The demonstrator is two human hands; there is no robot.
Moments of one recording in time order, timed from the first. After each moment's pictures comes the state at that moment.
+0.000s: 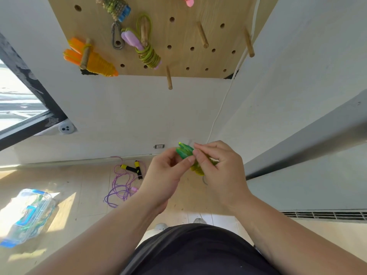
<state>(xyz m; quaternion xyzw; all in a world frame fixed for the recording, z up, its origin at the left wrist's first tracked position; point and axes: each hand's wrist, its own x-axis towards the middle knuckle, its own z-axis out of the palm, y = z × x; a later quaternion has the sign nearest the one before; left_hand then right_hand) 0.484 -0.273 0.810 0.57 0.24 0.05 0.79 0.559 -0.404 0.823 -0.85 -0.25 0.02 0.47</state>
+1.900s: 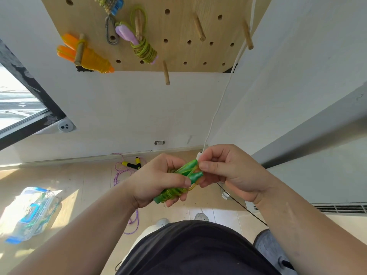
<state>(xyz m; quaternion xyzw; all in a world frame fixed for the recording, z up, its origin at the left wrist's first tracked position) 0.478 -0.241 0.818 0.55 0.02 -0.21 0.81 0.574 -0.425 0.869 -0.64 -0.15 0.46 0.59</state>
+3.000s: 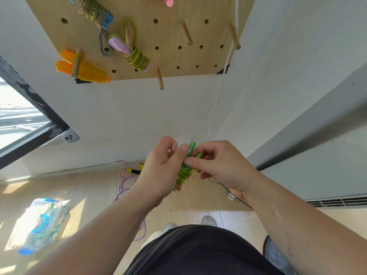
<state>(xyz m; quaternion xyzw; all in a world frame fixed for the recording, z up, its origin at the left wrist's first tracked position) 0.488 -0.281 0.835 0.68 0.23 0.04 0.70 0.567 -0.422 0.863 -0.77 -0.13 0.33 0.52</state>
